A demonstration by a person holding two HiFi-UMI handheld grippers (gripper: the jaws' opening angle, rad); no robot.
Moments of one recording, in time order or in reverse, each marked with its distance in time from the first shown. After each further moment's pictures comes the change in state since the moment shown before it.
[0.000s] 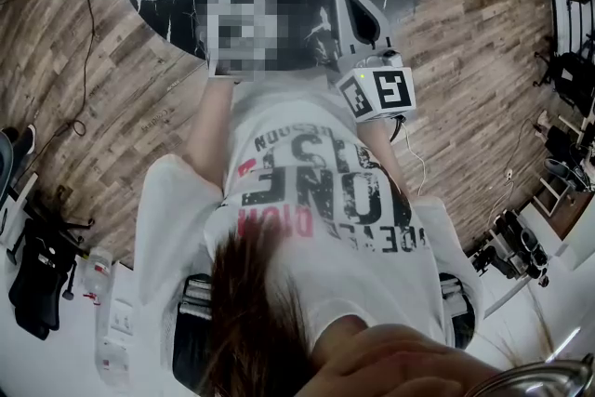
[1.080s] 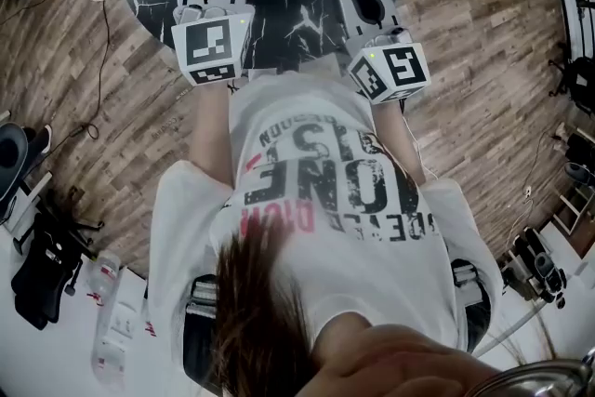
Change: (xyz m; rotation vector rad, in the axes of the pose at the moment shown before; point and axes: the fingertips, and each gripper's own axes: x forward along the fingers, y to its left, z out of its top) left arm -0.047 -0.017 0.109 0.023 -0.239 0.190; right arm -0.037 -0.043 0.040 -0.013 -0.063 0.132
